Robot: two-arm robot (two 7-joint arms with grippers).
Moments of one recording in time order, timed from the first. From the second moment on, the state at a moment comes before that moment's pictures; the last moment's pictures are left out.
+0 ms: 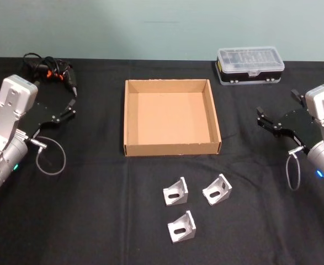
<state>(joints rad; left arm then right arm) -0.20 0.60 0.45 -1.41 -0.25 -0.12 0.03 0.20 0.60 -0.45 -1.41 0.25 -0.12 -0.03</state>
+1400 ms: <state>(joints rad) -0.20 0.60 0.45 -1.41 -0.25 -0.12 0.03 0.17 0.64 -0.39 -1.51 0.28 -0.12 0.05</state>
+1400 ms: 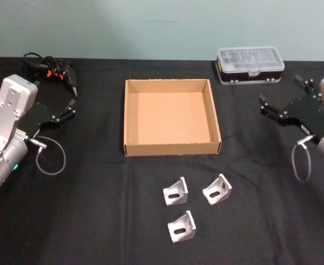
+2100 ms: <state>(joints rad) -0.20 0.60 0.45 -1.41 -0.25 -0.12 0.03 0.25 0.87 -0.34 -1.65 0.44 -0.03 0.60</state>
